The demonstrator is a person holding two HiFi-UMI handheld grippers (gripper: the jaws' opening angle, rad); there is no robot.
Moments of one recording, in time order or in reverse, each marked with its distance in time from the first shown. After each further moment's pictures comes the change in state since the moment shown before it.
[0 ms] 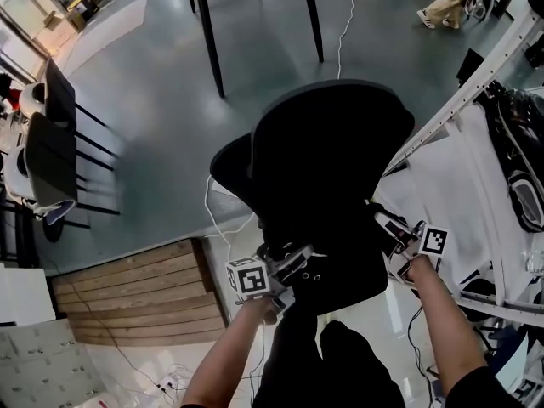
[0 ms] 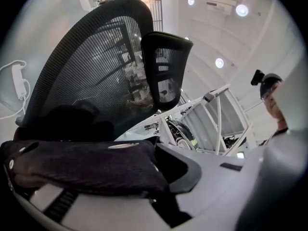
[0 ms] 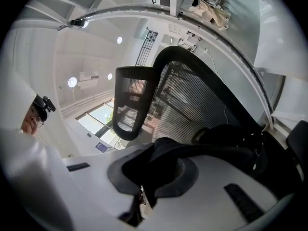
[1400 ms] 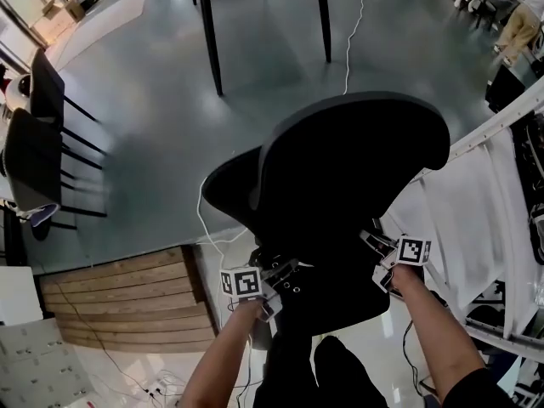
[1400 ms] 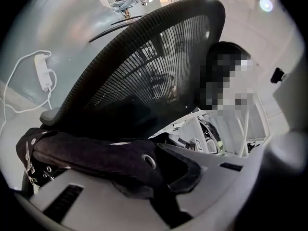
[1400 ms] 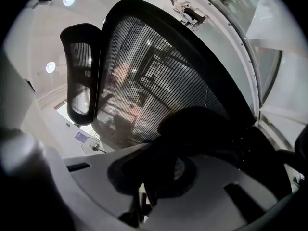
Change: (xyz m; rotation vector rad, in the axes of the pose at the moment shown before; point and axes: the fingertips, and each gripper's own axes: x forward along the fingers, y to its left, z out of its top) left arm -0.010 0.163 -0.001 -0.125 0.055 0.198; right arm 0.067 -0.144 -0.042 0.013 0.153 -0.237
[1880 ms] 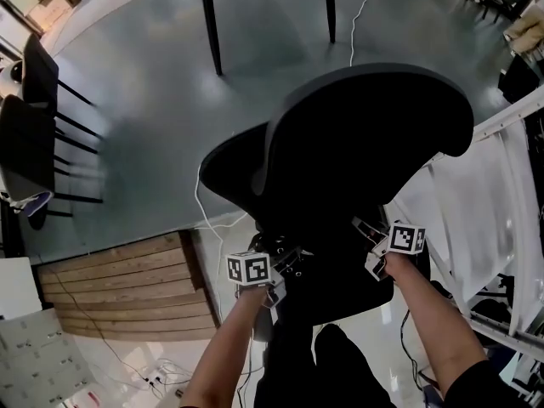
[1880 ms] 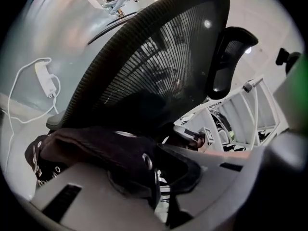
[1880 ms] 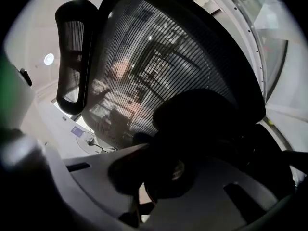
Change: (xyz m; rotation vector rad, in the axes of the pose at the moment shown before) left arm 0.012 0.047 -0.013 0.066 0.068 0.104; right arm 0.046 -0.011 -0.021 -0.030 0.042 -0.037
